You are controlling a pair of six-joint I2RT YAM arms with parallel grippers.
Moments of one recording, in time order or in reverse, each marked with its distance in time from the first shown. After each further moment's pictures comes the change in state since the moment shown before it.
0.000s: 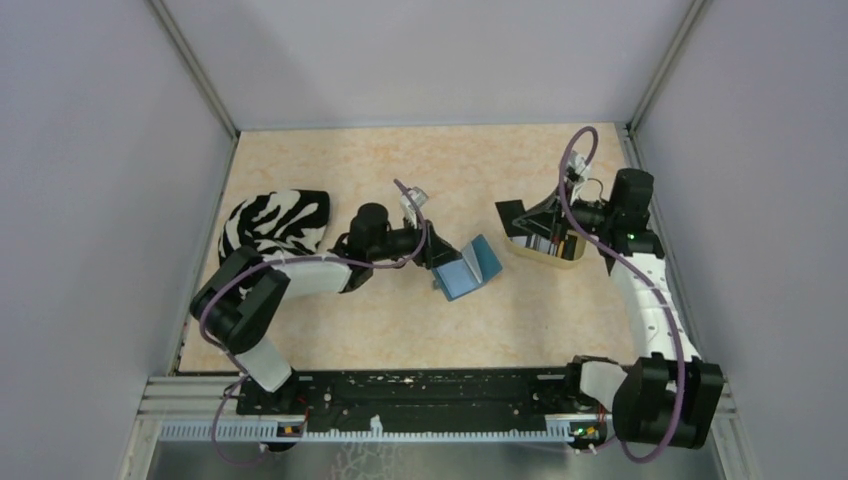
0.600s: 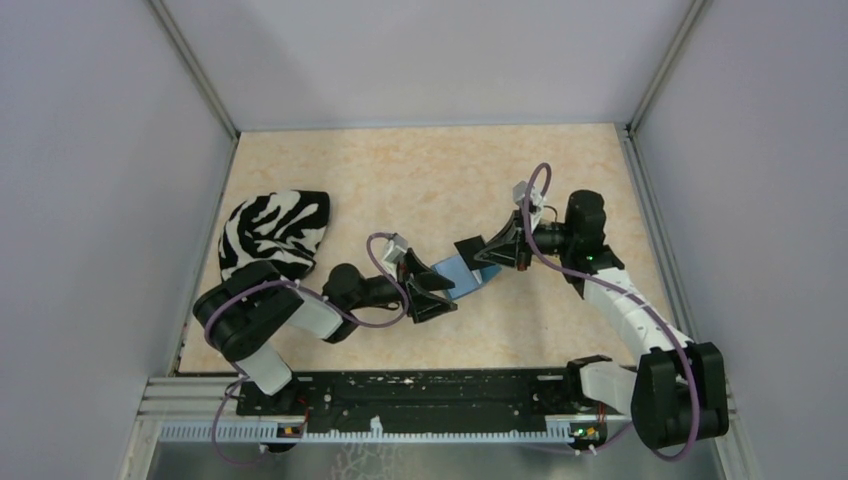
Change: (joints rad) left arm -0.117 -0.068 -0.473 0.863 0.088 -0.131; right arm 0.333 -0.015 -0.218 0.431 -0.085 0.156
